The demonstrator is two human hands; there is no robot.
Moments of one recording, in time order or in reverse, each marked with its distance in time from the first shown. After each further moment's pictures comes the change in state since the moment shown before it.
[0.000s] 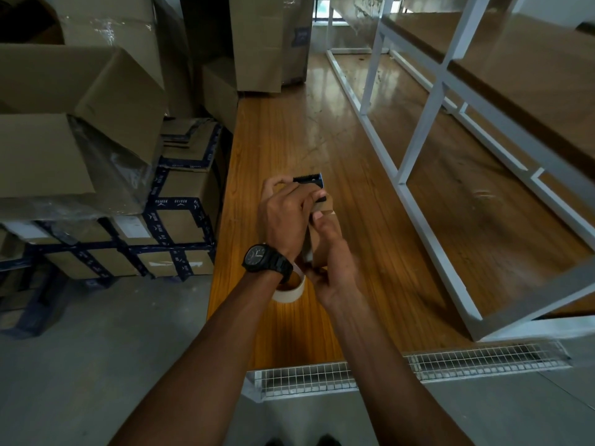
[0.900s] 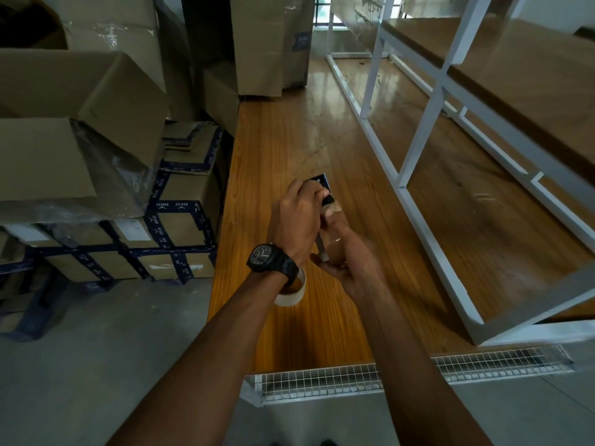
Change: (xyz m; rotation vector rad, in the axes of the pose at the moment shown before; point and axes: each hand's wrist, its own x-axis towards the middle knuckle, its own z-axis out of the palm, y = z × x) left_hand 0.012 0.019 -0.003 -0.049 -0.131 -0.094; right_hand 0.027 -0.025 -0.021 -0.271 -0.018 -0.054
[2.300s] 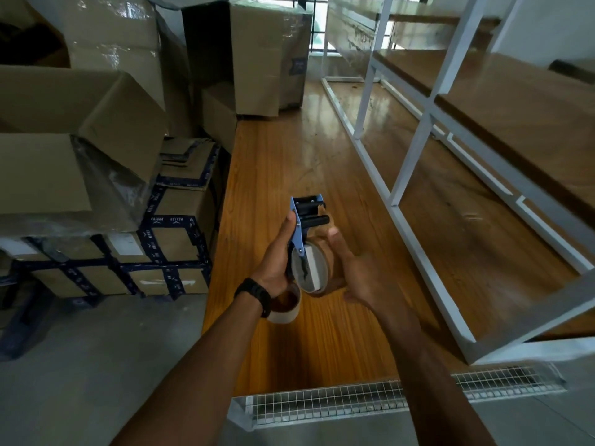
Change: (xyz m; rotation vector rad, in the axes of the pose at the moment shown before) left_hand -0.021 -0.030 -0.003 -1.198 -0.544 -0.844; right_hand -0.044 -0.040 -0.002 -0.939 0.019 -0.087
